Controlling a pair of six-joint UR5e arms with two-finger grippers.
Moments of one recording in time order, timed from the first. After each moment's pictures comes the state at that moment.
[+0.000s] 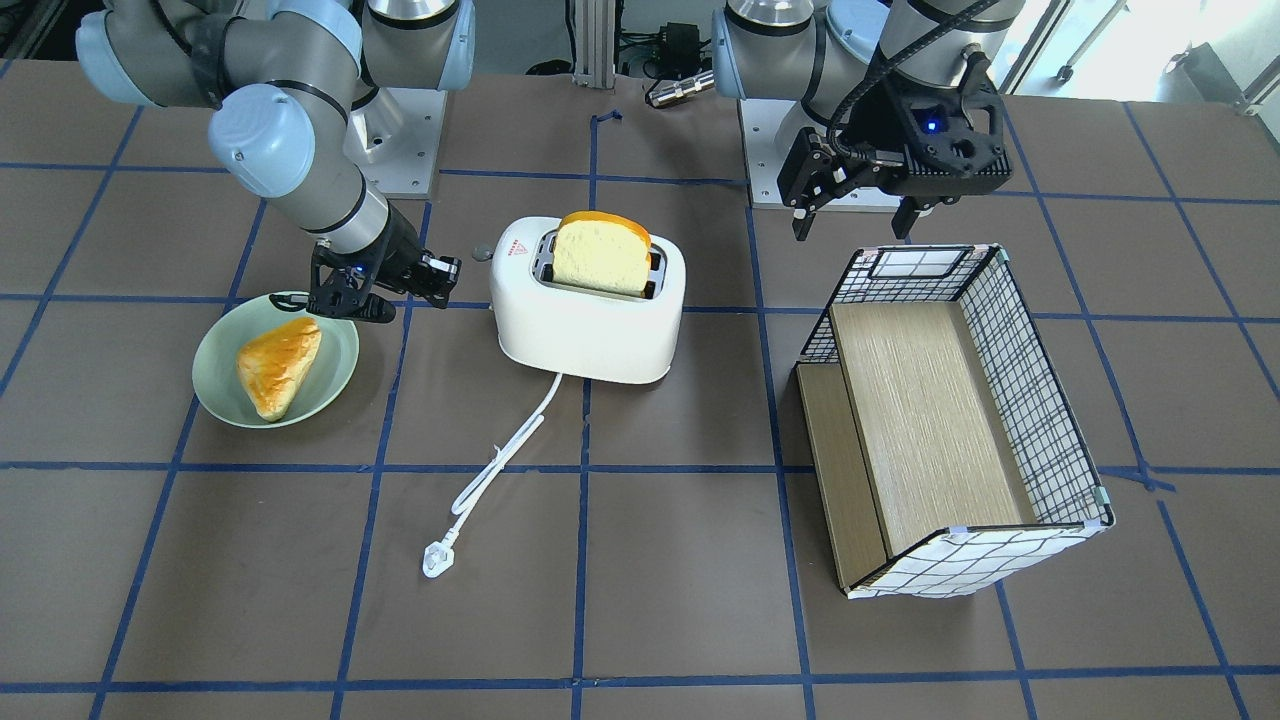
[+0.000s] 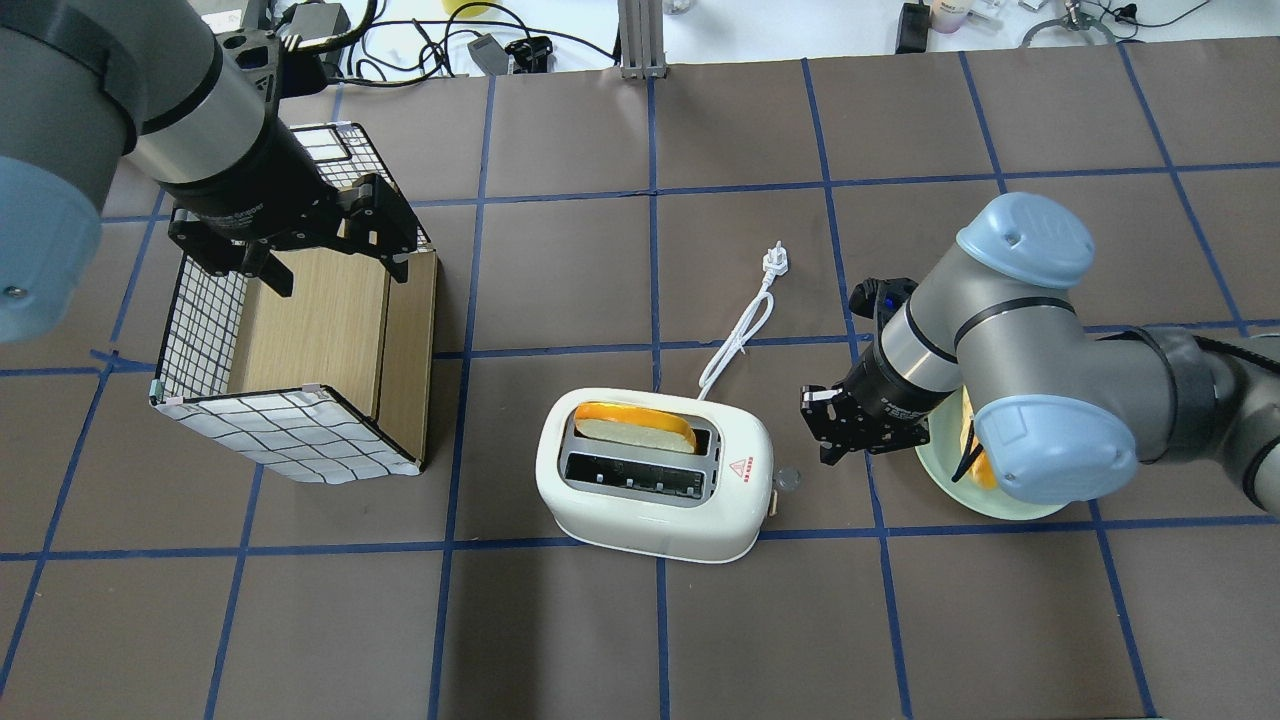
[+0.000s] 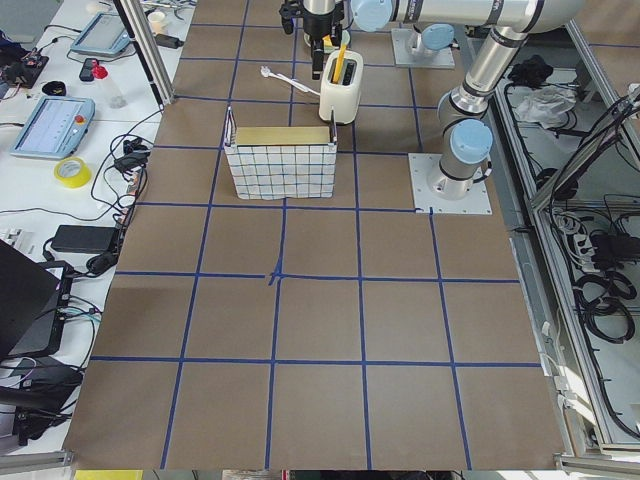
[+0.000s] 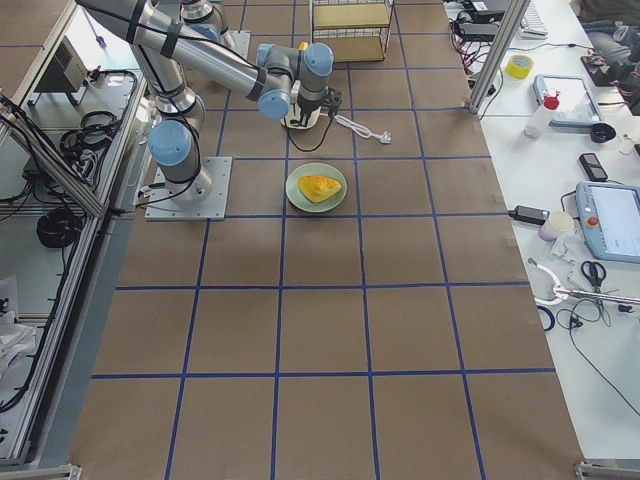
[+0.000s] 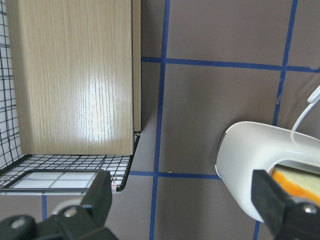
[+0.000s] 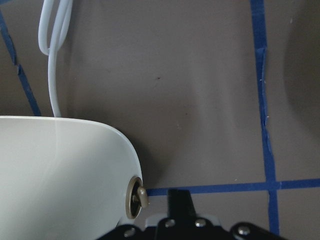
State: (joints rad) left arm -1.58 -1.47 -1.67 -1.53 1.55 -0.09; right arm 1.55 -1.59 2.16 -1.98 -1.33 0.16
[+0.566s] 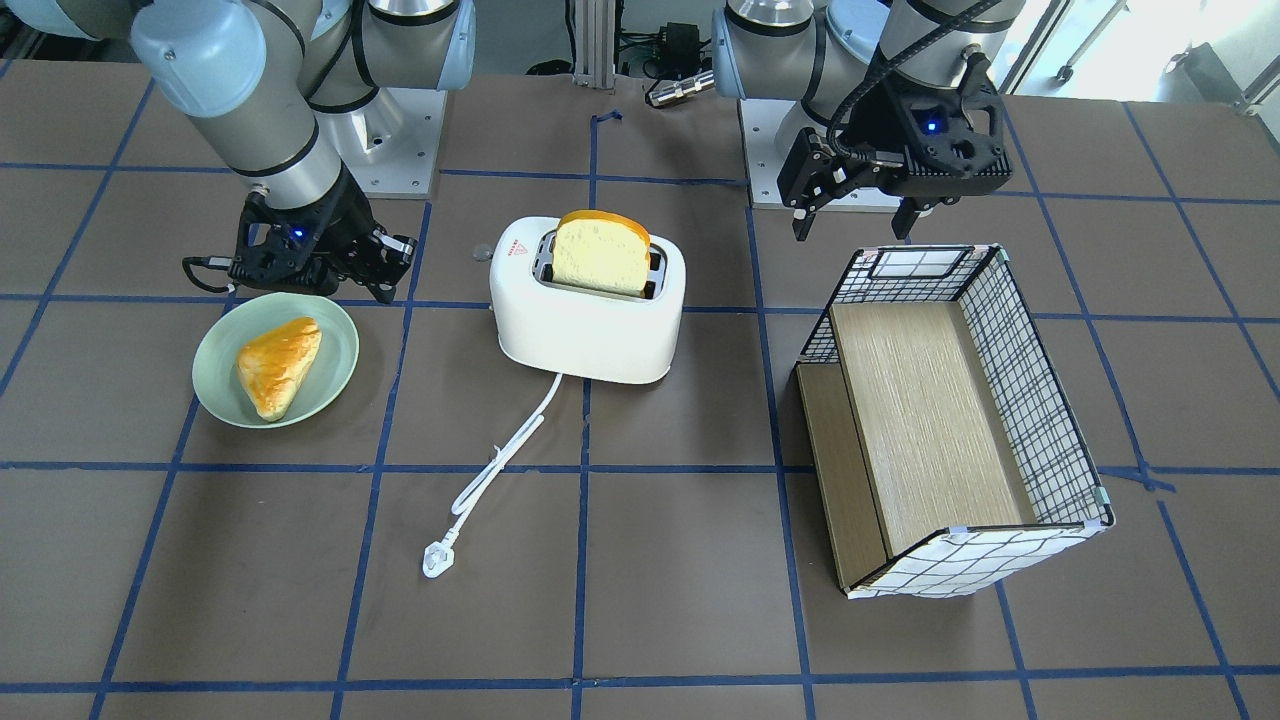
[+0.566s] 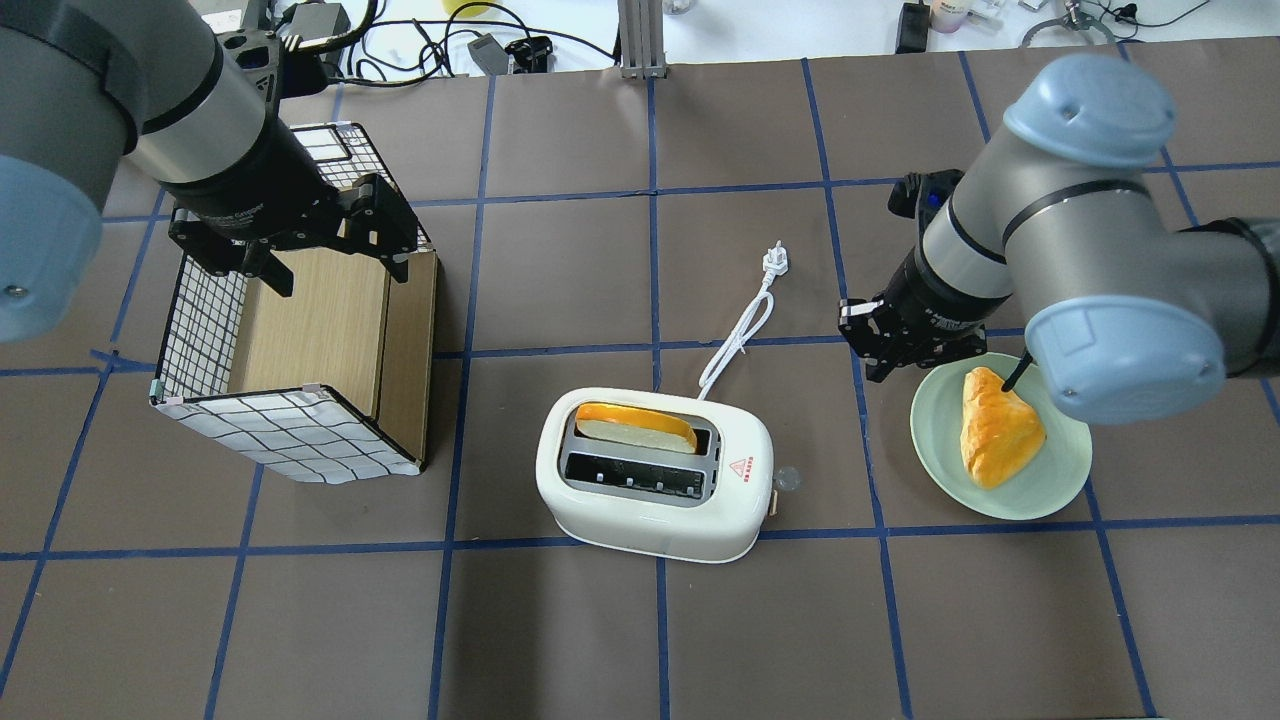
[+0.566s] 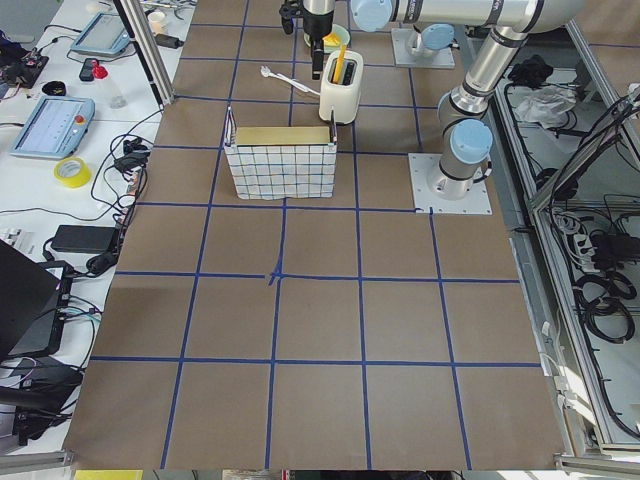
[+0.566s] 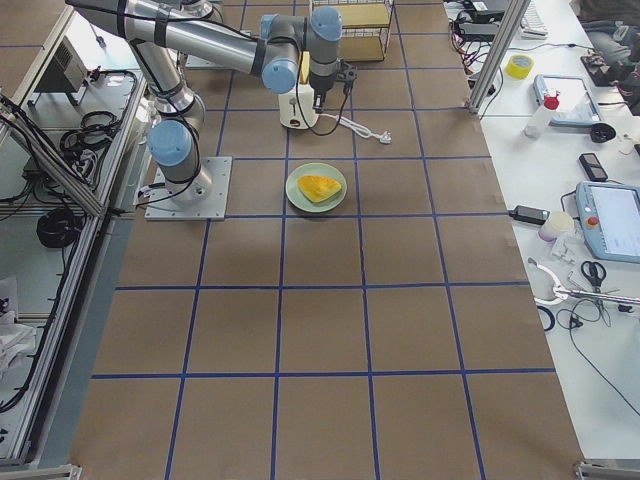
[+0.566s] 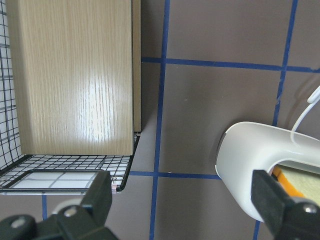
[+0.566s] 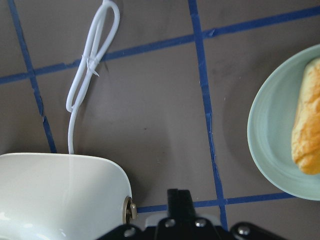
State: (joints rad) left arm -1.58 -1.47 -1.67 -1.53 1.55 -0.09; right arm 1.55 -1.64 1.93 -1.83 -1.44 0.14
